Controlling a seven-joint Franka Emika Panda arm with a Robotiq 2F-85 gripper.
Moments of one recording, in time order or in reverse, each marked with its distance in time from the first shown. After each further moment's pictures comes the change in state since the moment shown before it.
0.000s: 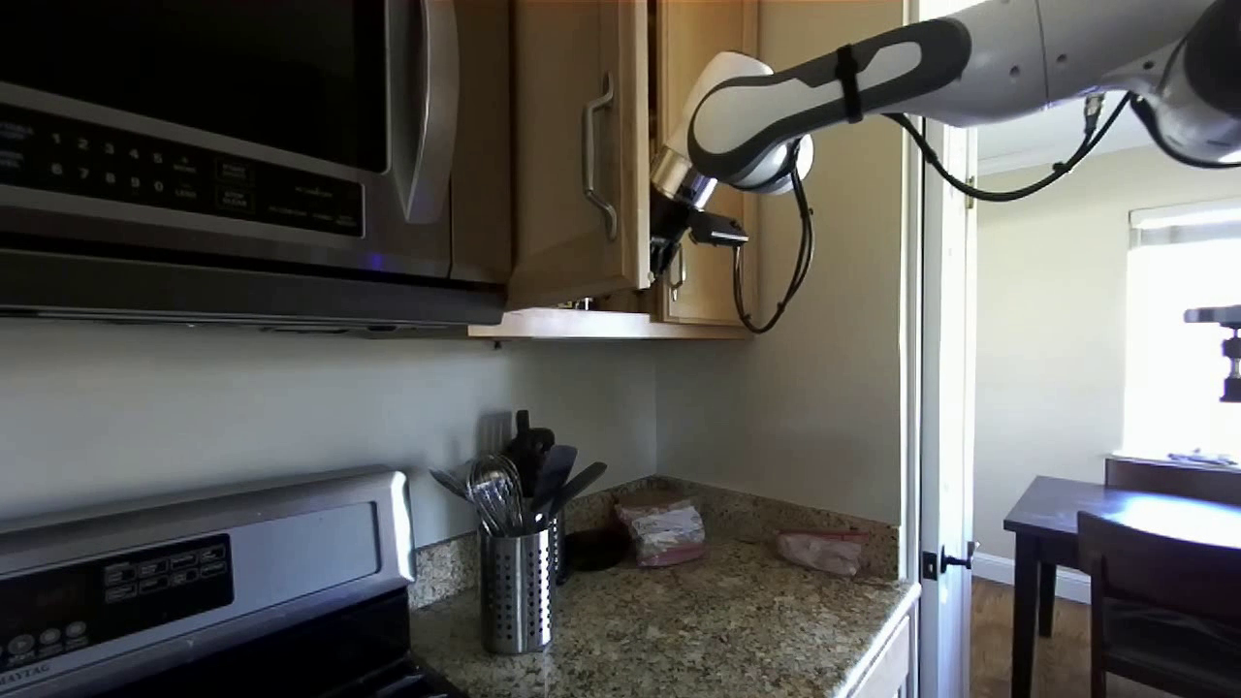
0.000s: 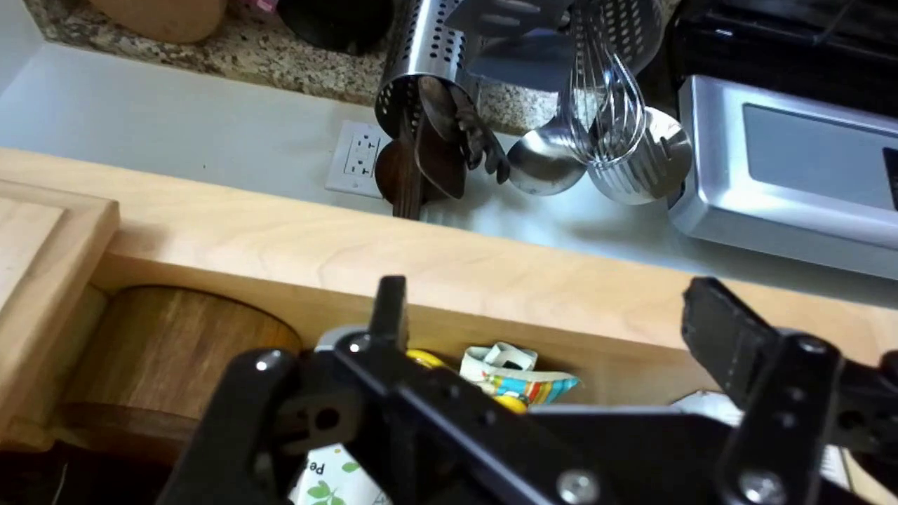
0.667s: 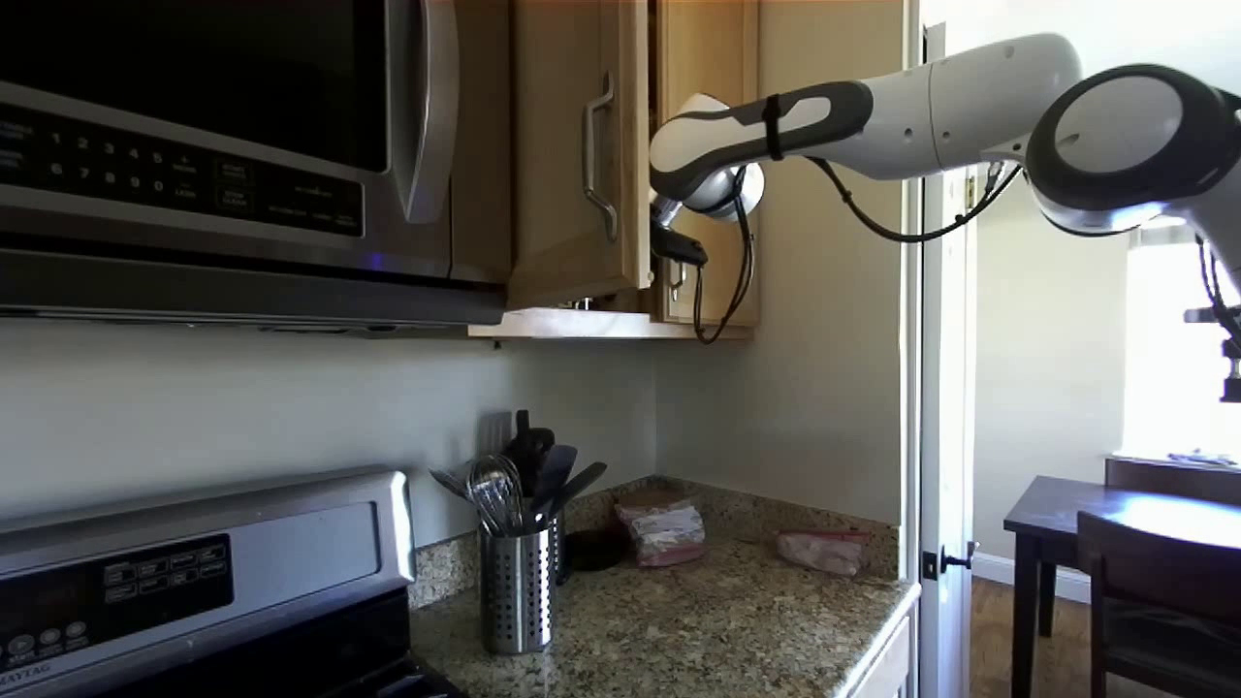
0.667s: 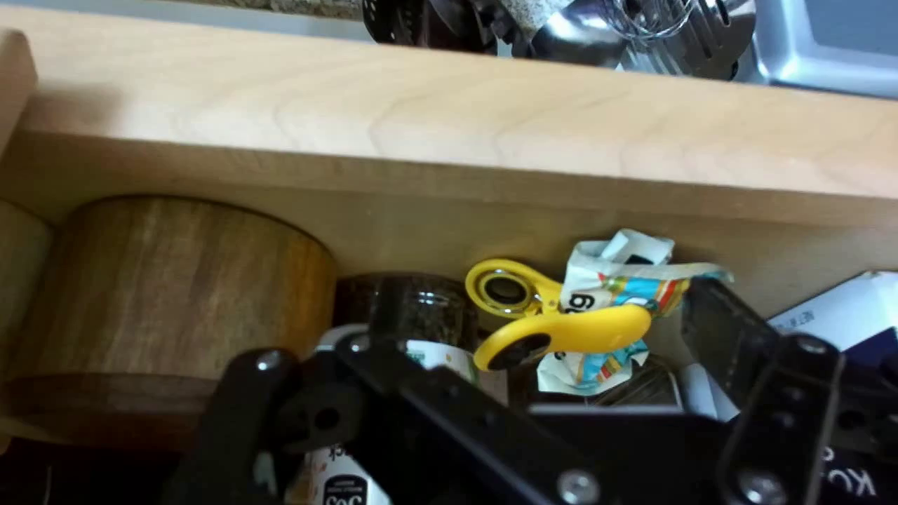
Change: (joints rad) arm -0.052 0.289 -0.001 0.370 0.145 -0.010 -0.055
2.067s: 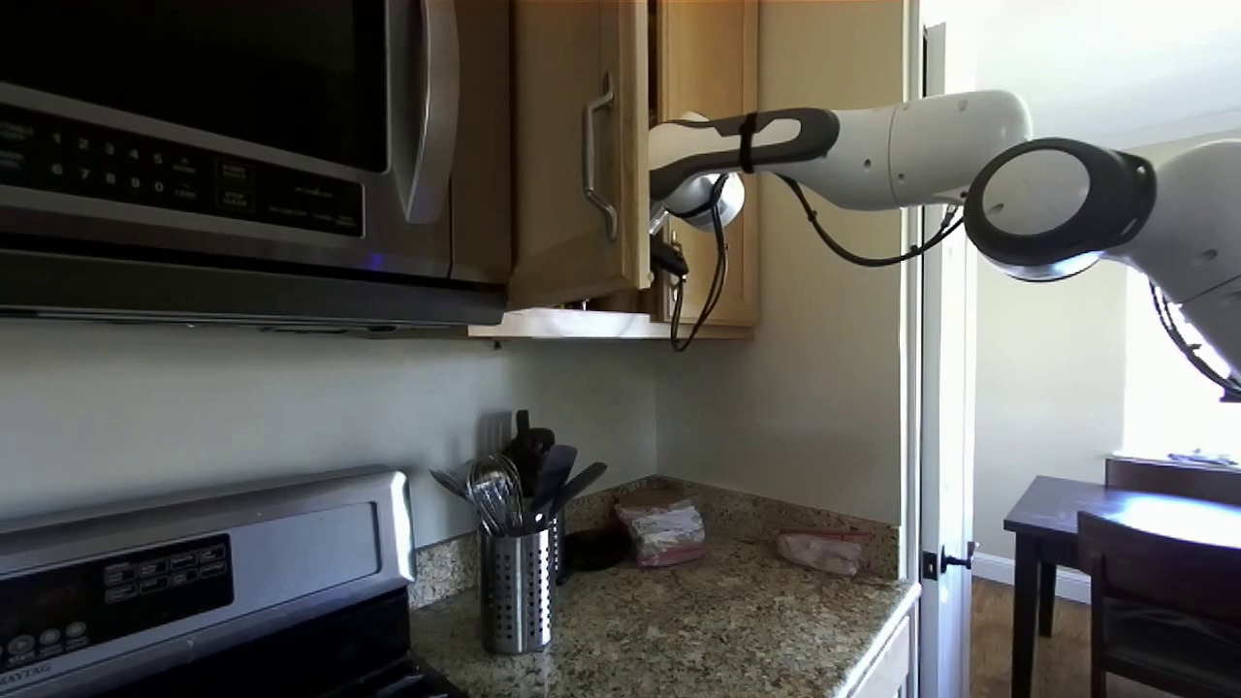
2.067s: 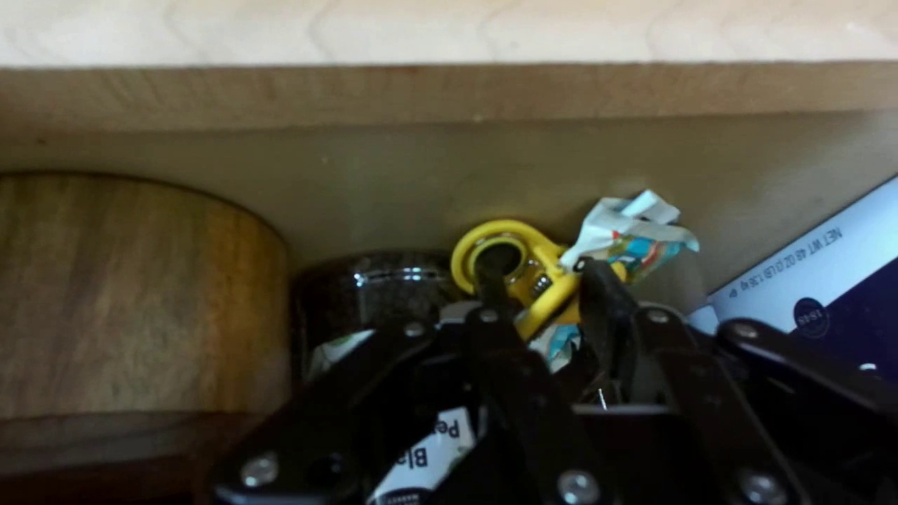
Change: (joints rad) arm -0.019 0.180 0.011 0.271 0.133 -0.091 -0.001
